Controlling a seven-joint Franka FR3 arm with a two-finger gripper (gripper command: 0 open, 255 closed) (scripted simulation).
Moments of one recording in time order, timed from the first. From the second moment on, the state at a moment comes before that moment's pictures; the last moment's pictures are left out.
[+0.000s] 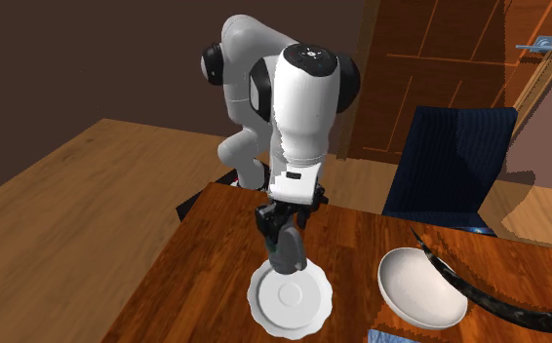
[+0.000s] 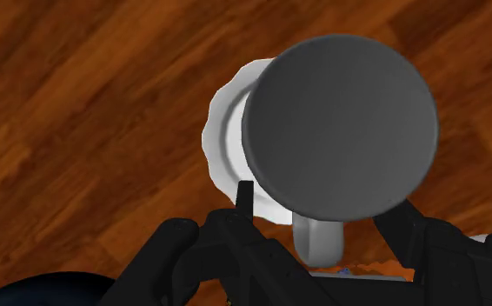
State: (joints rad) arm -0.08 -0.10 -0.48 -1.66 -0.11 1.57 -0.30
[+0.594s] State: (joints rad) arm -0.10 0.03 -0.50 -1.59 -0.05 1.62 -0.34
